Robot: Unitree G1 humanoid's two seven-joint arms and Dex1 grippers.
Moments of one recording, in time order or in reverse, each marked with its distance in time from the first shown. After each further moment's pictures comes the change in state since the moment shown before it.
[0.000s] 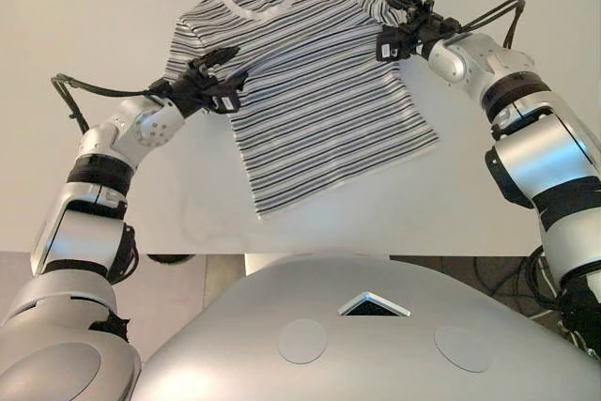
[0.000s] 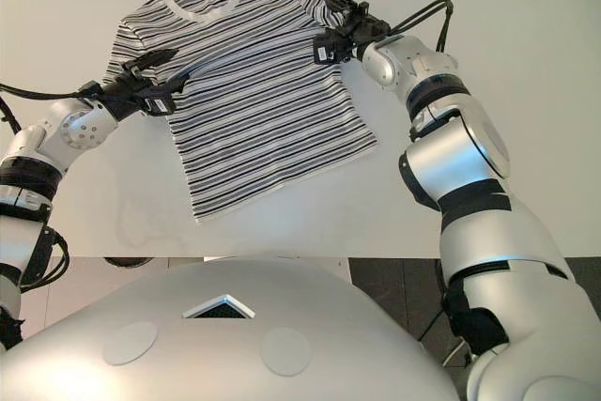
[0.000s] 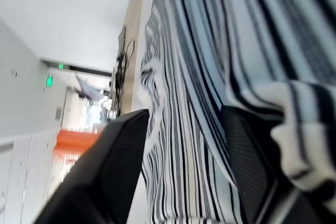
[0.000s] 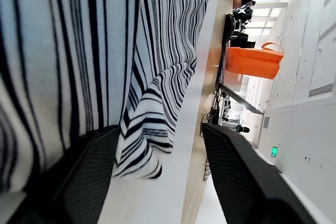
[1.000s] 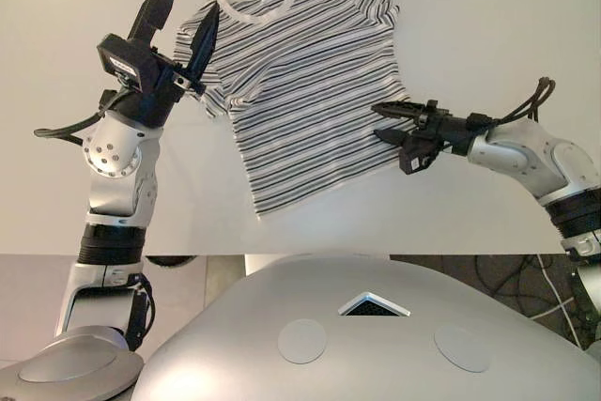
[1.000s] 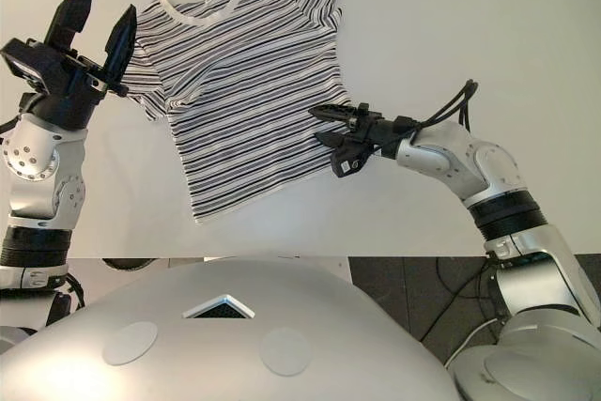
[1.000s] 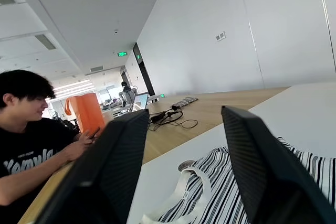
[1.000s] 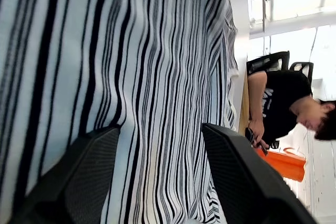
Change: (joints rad) left arm 0.457 -0.123 0.347 -0.870 -1.081 0.424 -0.311; right arm 0.692 -0.436 -0.199 -1.148 0.179 -0.237 0.530
